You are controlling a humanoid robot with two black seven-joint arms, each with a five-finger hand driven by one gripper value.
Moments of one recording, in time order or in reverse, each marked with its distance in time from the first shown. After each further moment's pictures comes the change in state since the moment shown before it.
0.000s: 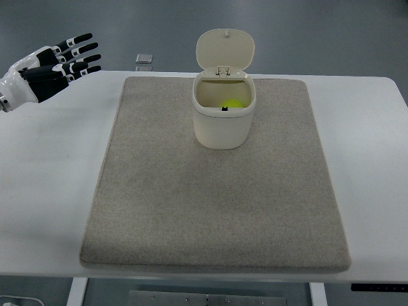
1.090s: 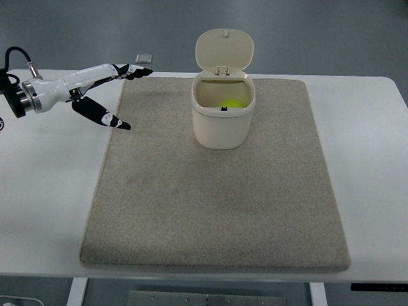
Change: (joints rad) left arm -0.066 0.094 0.004 -0.352 0.994 0.427 -0.193; right arm 0.000 0.000 0.000 0.000 0.000 0.000 0.000
